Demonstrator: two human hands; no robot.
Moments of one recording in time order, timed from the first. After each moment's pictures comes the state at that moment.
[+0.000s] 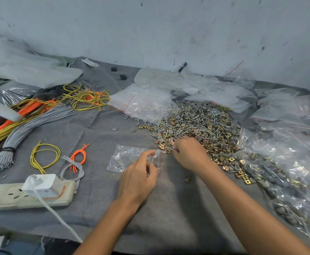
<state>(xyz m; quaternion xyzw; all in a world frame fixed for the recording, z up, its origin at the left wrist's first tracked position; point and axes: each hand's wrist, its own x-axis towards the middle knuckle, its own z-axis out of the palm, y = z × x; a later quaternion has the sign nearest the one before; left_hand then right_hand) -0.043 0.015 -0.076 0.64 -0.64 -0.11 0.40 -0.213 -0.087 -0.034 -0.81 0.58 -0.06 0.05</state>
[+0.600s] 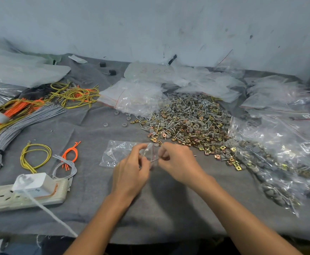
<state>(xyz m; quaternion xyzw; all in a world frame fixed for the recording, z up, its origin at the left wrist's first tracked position) -0.046 0.017 -0.074 0.64 -0.65 -0.10 0.40 -0.208 -0.020 -0.032 -0.78 0.56 -0.21 0.21</state>
